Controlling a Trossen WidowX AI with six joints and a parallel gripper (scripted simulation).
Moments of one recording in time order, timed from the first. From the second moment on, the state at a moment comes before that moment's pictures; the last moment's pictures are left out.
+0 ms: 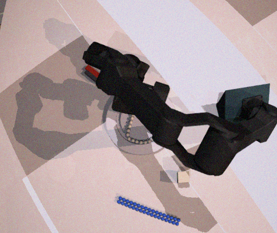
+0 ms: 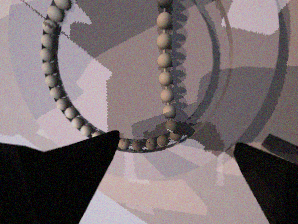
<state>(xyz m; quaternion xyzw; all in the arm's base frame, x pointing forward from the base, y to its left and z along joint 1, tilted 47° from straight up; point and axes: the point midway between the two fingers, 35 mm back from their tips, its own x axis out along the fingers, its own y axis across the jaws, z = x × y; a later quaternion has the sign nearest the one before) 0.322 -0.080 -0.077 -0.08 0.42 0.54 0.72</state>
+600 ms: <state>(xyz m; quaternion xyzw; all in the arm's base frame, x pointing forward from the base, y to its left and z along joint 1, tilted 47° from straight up) 0.337 -0.064 -0.043 -0.14 0.38 0.58 0.71</state>
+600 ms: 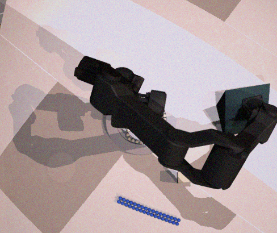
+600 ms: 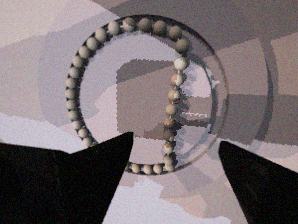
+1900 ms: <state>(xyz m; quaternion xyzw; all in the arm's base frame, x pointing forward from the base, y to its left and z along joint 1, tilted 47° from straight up) 0.361 -0.011 -0.005 -0.24 0.29 0.62 0.69</state>
